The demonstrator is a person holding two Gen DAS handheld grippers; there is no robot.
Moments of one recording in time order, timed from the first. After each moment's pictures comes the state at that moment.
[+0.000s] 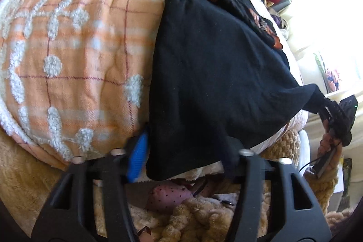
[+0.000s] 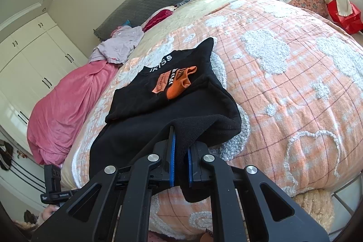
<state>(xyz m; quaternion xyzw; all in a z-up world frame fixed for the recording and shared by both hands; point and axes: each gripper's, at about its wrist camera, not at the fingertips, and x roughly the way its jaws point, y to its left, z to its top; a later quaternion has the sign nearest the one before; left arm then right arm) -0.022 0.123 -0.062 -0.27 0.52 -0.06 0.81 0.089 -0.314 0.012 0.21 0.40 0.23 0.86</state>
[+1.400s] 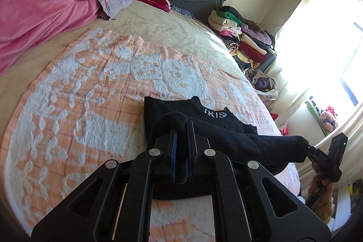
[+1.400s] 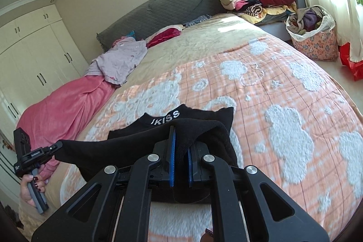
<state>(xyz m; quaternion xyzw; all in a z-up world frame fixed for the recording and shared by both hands) 0.135 0.179 0.077 -0.24 0.33 -0.03 0.91 0.231 -0.270 0.081 0.15 0.35 0.22 0.90</state>
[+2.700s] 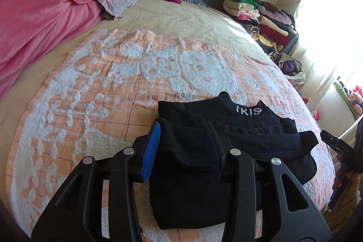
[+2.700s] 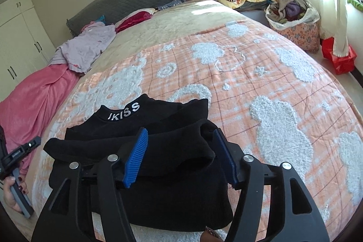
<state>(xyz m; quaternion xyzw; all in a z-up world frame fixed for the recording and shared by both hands) 0.195 0.163 0.043 -0.16 0.37 0.03 0.92 0.276 -0.254 0.035 0.10 0.39 0.14 0.90</state>
